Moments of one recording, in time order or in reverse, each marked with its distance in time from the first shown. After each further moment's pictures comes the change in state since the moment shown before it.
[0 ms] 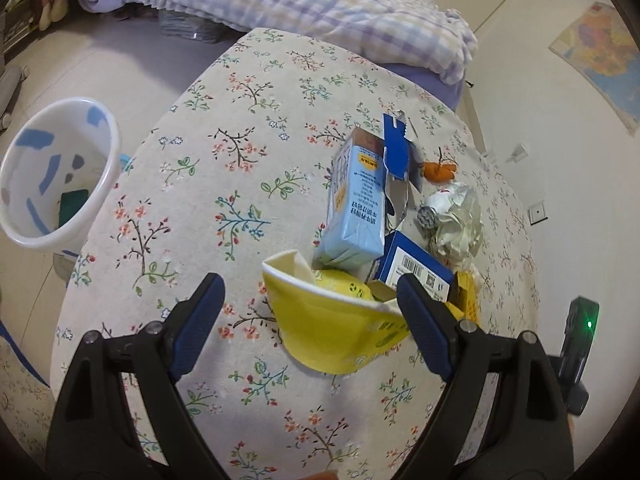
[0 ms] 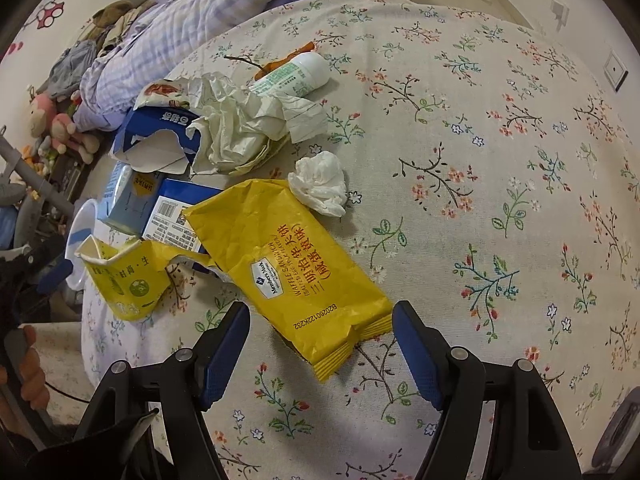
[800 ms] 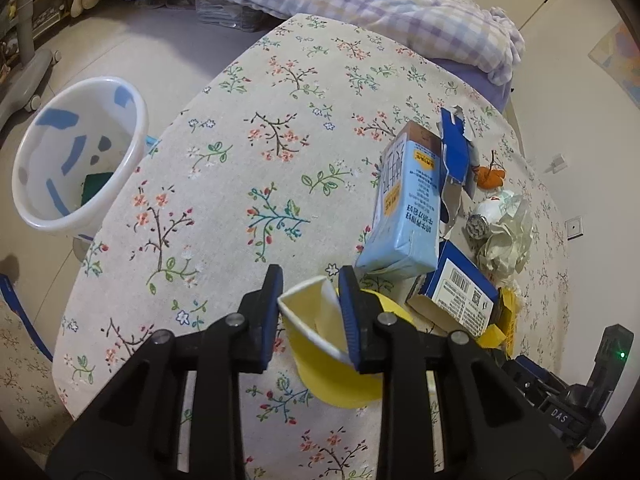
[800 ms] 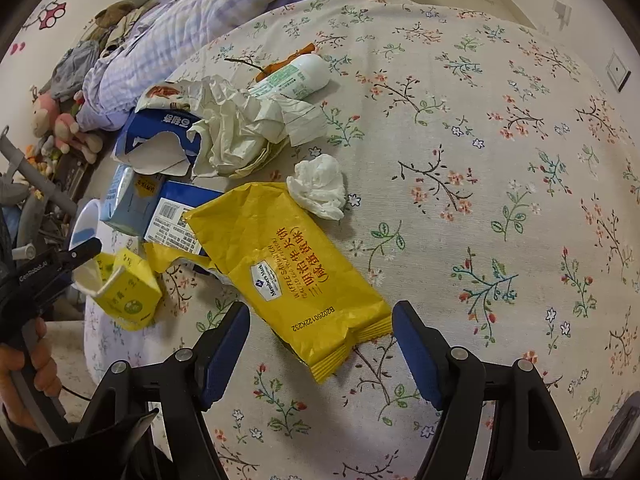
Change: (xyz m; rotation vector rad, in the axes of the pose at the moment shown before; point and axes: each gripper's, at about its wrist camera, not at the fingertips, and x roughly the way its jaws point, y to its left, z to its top) left arm 0.019 0.010 0.000 -0.058 0.015 0.124; right arm -0.002 -0.004 -0.001 -0.004 0.003 0.009
